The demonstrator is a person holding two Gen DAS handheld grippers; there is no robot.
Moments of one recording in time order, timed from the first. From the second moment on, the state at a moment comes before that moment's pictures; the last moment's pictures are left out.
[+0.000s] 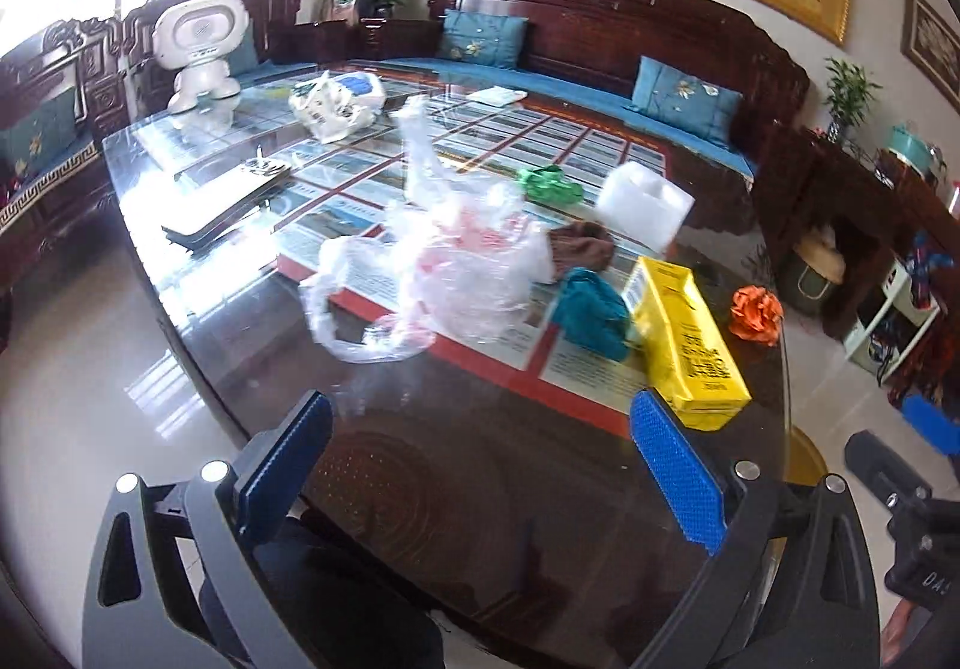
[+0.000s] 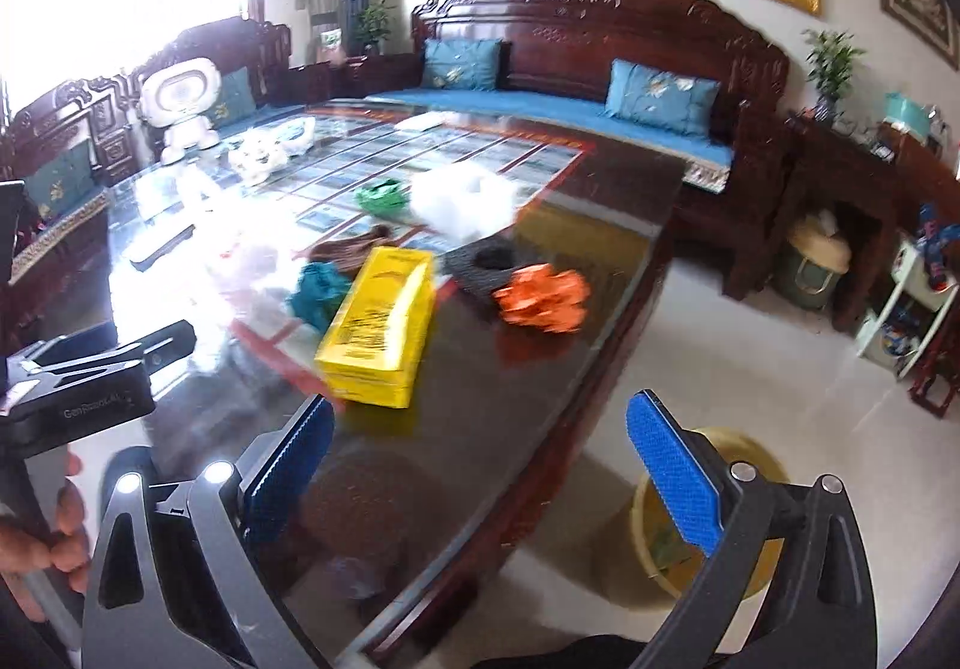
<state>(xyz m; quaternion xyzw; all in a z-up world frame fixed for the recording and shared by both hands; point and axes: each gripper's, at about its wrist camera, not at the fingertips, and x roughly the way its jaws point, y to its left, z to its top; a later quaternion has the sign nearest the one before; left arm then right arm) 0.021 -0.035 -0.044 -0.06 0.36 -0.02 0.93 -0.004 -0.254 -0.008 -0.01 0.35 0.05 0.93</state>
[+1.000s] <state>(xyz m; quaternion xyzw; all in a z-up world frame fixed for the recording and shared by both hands) 0.045 -0.008 -0.067 -0.04 0.36 -0.06 0.93 0.090 -0.193 -0.054 0.00 0.43 0.01 0.90</state>
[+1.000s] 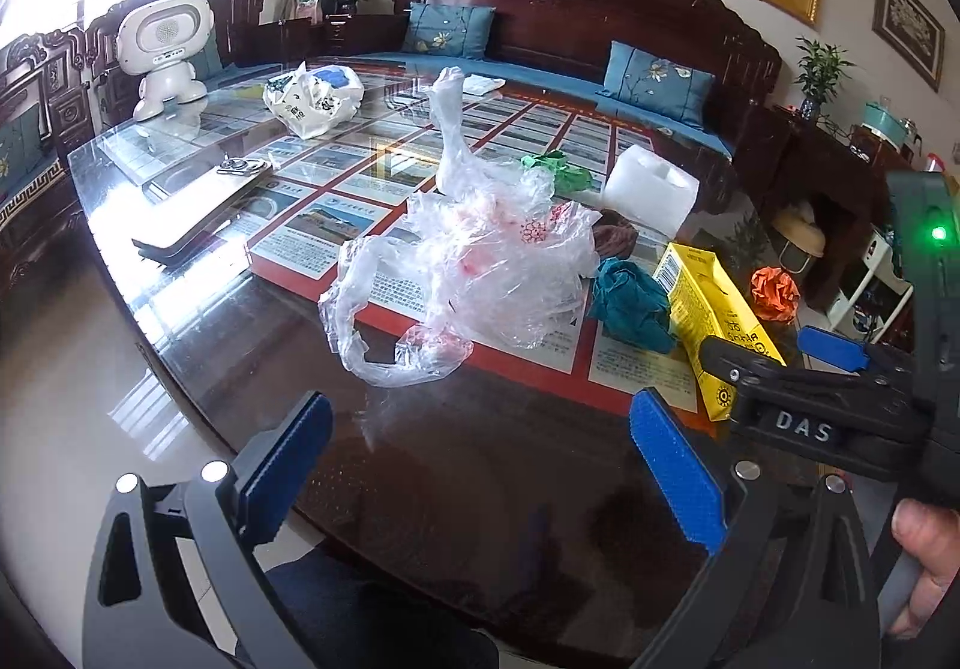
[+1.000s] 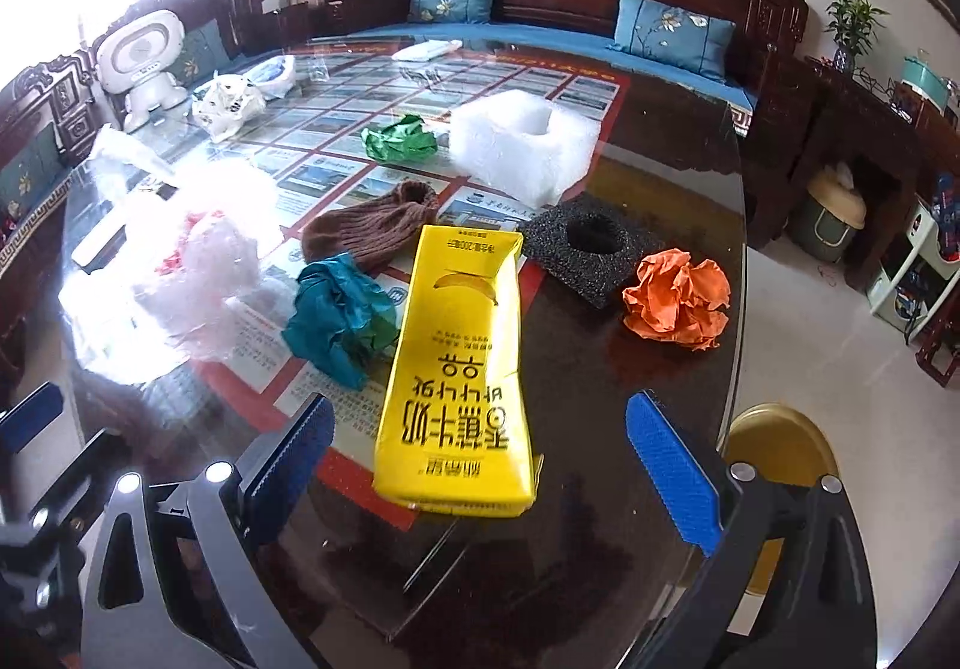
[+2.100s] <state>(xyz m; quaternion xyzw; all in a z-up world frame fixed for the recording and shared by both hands) 0.137 -0.111 -0.089 -0.06 0.45 -0.12 0.88 0.050 -0.281 -0.039 0.03 0.41 0.03 0.91</state>
